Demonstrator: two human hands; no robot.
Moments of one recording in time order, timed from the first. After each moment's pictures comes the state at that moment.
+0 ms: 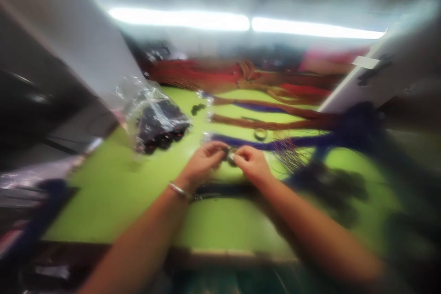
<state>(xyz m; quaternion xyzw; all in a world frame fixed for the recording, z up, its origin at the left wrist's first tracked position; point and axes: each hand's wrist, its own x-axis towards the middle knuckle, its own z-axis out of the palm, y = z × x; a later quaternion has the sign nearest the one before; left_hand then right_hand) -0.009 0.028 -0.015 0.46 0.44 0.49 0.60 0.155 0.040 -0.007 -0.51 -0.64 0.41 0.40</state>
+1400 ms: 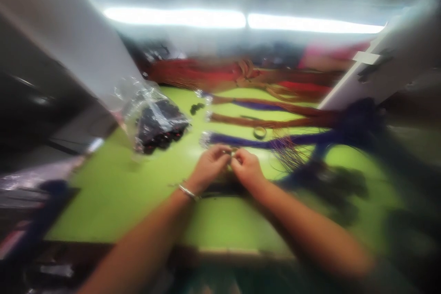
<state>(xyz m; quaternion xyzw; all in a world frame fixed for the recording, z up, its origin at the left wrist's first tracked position) 0.009 0.026 -0.025 0.52 0.51 0.46 0.51 0.148 0.037 -0.041 -0.52 -0.69 0.31 0.39</state>
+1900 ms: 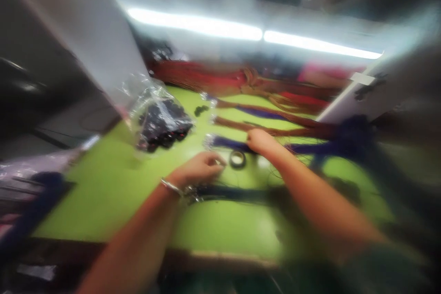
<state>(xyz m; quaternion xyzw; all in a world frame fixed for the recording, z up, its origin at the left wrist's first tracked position) -0.043 0.032 -0.026 0.59 0.48 0.29 0.58 0.170 0.141 0.009 -0.58 -0.81 0.10 0.01</state>
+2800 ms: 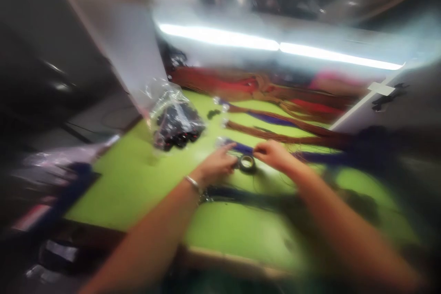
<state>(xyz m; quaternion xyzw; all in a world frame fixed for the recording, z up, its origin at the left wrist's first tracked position) -0.020 0.032 -0.013 0.40 0.44 0.42 0.69 0.185 0.107 0.019 -0.46 -0.86 0.19 0.10</state>
